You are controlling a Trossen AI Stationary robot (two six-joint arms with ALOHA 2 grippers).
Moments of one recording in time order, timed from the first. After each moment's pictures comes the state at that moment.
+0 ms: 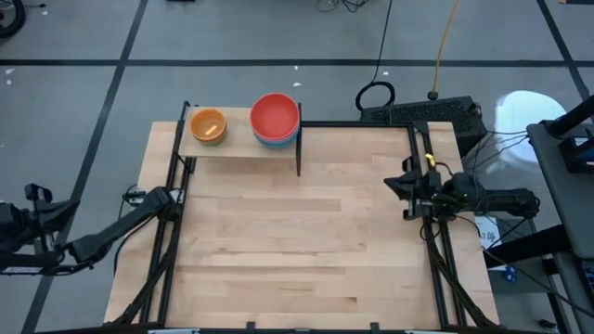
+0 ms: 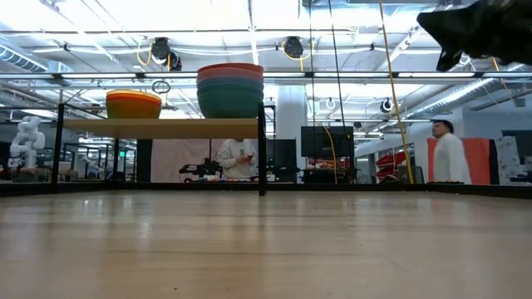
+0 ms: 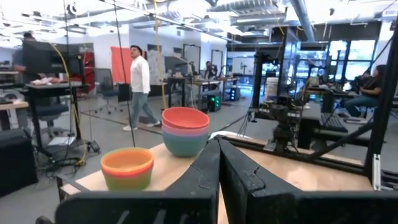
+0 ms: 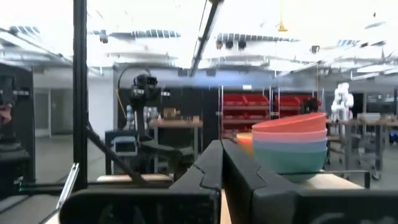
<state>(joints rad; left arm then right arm) 0.69 0.01 1.70 -1.57 0.18 -0.05 0.01 0.01 0.03 0.32 0.10 -0.02</state>
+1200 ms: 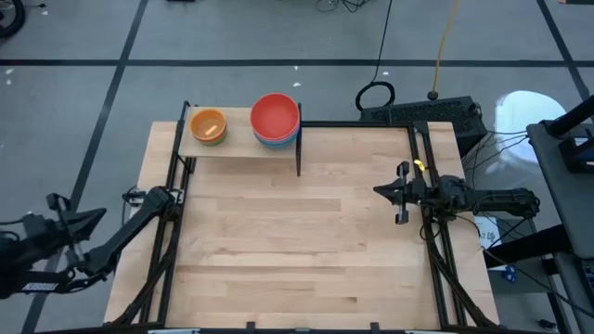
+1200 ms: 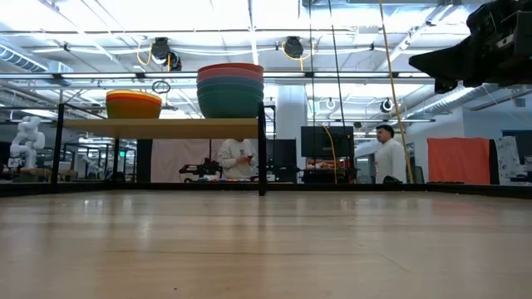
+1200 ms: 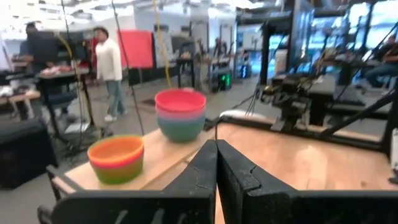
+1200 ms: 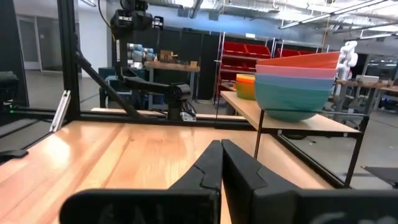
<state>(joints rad) 0.92 0.01 1.61 -1.57 0.37 0.03 0.01 0.02 0.02 0.11 0.11 -0.09</state>
